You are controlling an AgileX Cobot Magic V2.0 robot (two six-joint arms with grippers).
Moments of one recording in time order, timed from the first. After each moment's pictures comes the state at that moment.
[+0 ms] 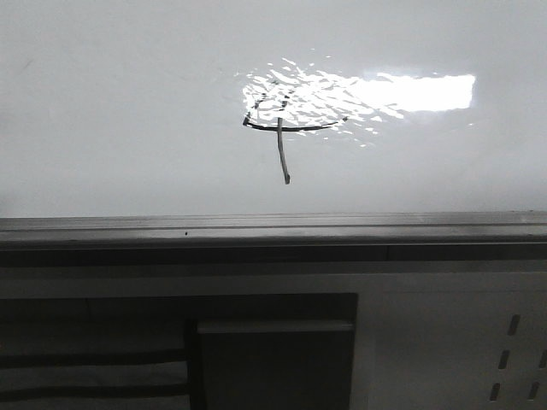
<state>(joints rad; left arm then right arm) -0.14 1.13 -0.67 -0.35 0.32 0.22 0.54 0.84 -1.09 -0.22 1.01 -0.10</state>
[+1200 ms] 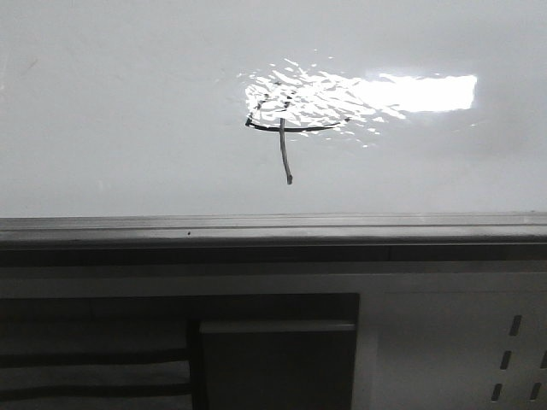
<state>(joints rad) -0.14 0.45 -0.48 -0.18 0.32 0.22 0.54 0.54 -0.60 -0.41 0.50 0.31</state>
